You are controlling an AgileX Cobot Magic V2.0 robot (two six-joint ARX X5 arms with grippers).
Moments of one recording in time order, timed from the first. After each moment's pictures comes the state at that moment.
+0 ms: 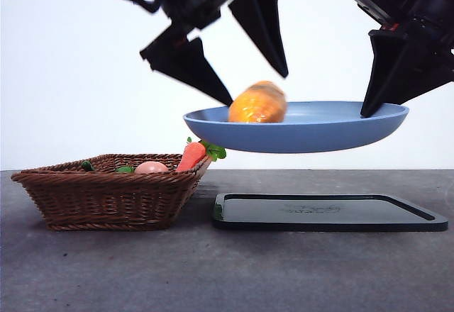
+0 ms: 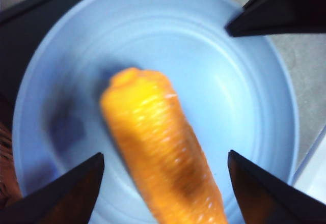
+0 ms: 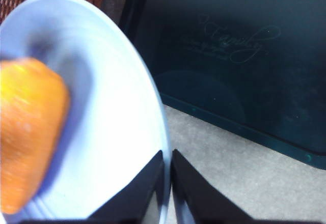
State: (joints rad) left arm -0.80 1.57 1.31 -0.60 0.21 -0.19; right arm 0.22 1.39 1.08 -0.77 -0.50 0.10
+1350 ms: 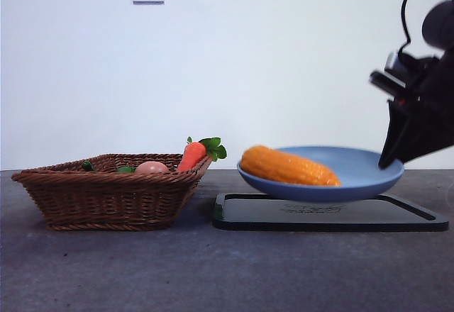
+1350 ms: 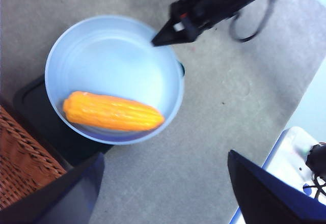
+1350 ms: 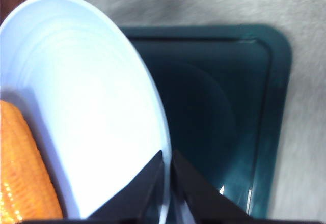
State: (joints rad) left arm -0.79 1.40 1.49 -0.80 0.21 -0.12; right arm 0.02 1.66 1.08 -0.46 -0.52 0.15
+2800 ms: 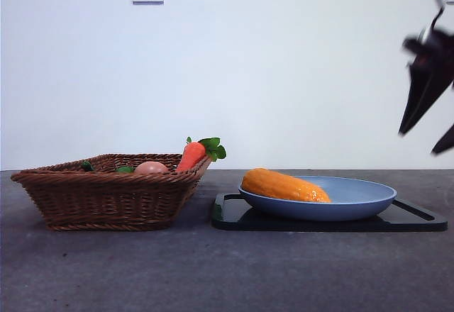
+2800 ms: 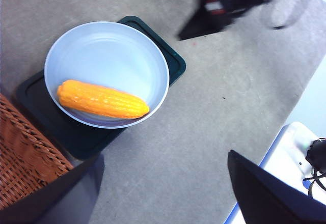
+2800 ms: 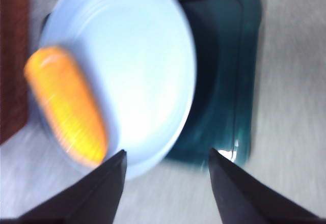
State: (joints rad) left arm -0.79 1.39 1.49 -0.83 0.21 -0.12; right arm -0.06 1.49 1.09 -0.75 -0.57 0.10
